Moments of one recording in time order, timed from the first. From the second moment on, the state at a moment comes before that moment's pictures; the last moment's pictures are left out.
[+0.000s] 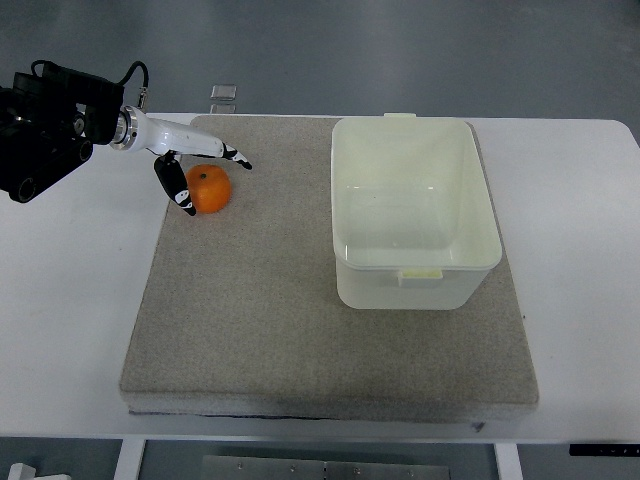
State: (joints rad) left arm -1.28 0.44 0.05 -0.62 1.52 -0.38 -0.52; right arm 0.10 0.00 -0.05 0.23 0.07 -0.25 0.10
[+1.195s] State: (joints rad) left arm -1.30 0.41 0.19 -0.61 1.53 -0.34 -0.53; right arm 0.10 0.00 -0.05 0.23 0.07 -0.25 0.10
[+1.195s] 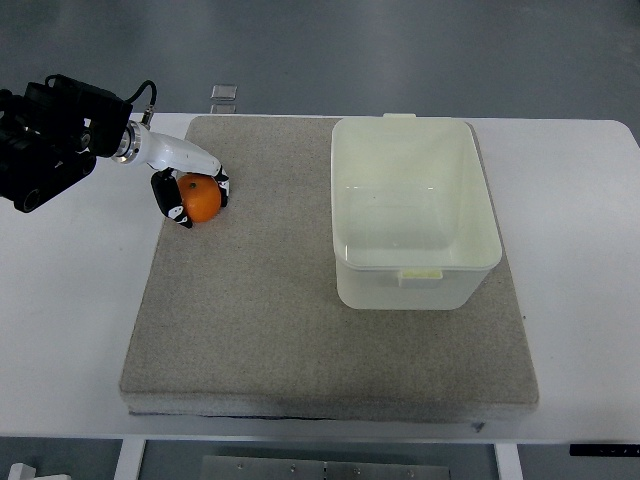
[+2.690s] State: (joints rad) left arm -1.40 0.30 0.13 -0.53 1.21 -0.25 -0.53; right arm 0.10 0.00 -0.05 0.23 0.07 -0.25 0.10
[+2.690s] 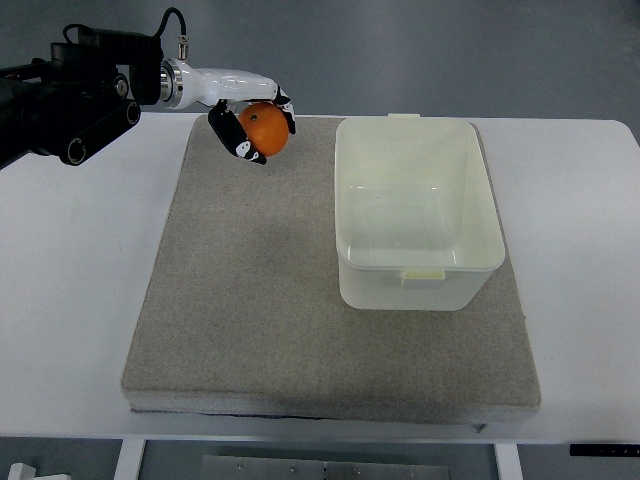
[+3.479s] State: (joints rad) left arm -1.55 0.17 0.10 -0.56 0.84 -0.33 -0.53; right arm 0.10 0.00 -0.05 0.23 0.07 -0.25 0.10
